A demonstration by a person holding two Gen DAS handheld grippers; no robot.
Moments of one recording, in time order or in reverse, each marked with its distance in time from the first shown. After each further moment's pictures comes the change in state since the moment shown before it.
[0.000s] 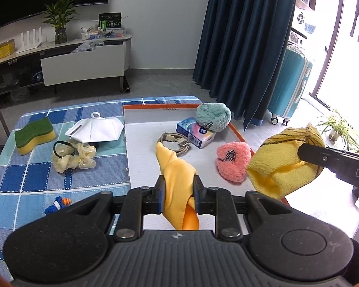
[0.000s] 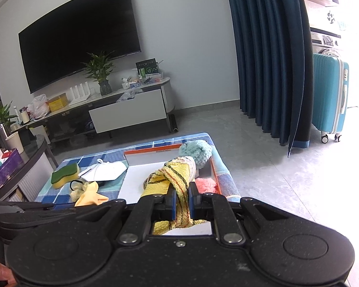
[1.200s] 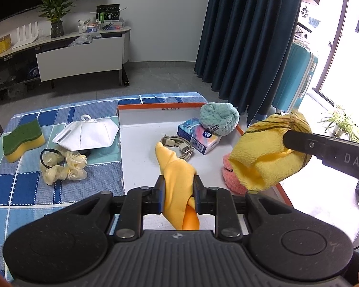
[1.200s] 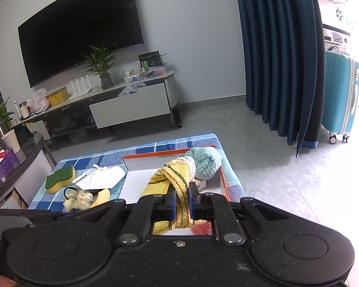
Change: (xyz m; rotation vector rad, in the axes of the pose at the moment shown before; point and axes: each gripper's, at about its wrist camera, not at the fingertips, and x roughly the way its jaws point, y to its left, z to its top) left arm 0.035 -0.002 0.023 -0.002 0.046 0.007; right arm 0.049 0.004 0.025 -0.016 0.040 0.016
